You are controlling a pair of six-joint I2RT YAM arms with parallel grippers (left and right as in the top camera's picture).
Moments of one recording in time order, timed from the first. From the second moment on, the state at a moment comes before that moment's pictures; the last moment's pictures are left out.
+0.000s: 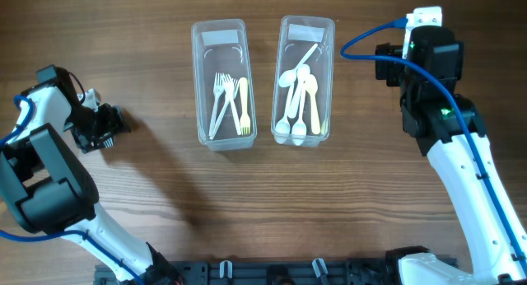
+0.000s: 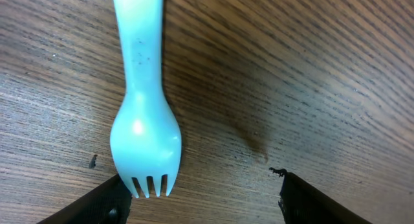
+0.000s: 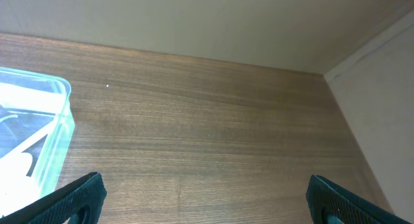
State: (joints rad) left arm 0.46 2.02 1.33 -0.90 0.16 -0.04; right arm 0.14 1.34 1.17 -0.41 0.41 -0.13
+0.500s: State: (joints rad) left arm 0.45 2.02 1.32 -0.70 0.11 -0.11; right arm 0.14 1.33 1.17 -0.41 0.41 -0.13
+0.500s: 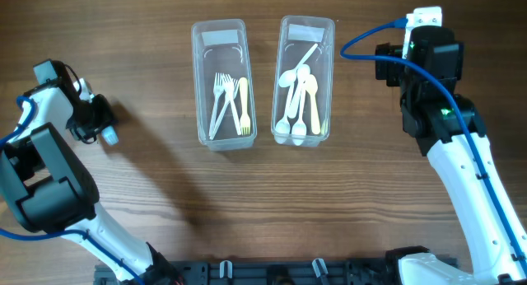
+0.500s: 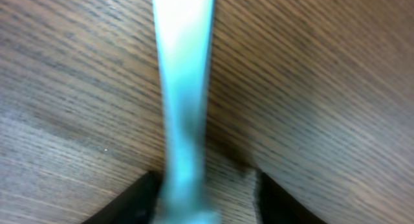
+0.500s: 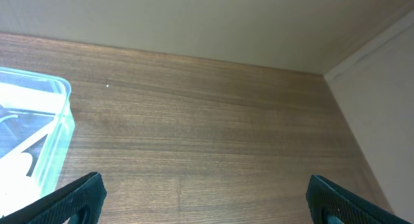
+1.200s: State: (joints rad) left arm 0.30 1.68 1.28 -0.69 0.11 -0.19; right arm 0.14 1.33 1.17 -0.41 0.41 -0.13
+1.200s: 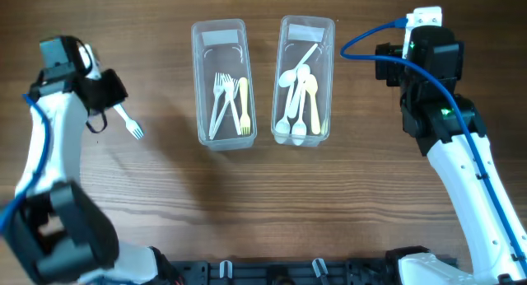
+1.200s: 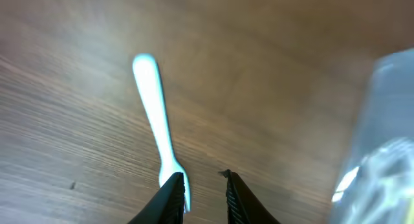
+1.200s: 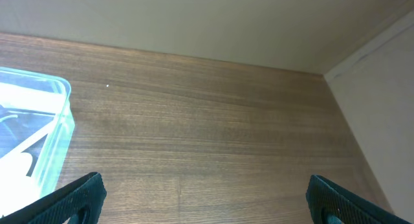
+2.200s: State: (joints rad) left arm 0.29 1.92 1.28 -0.74 0.05 -0.43; right arm 0.14 1.33 1.17 -0.41 0.41 -0.13
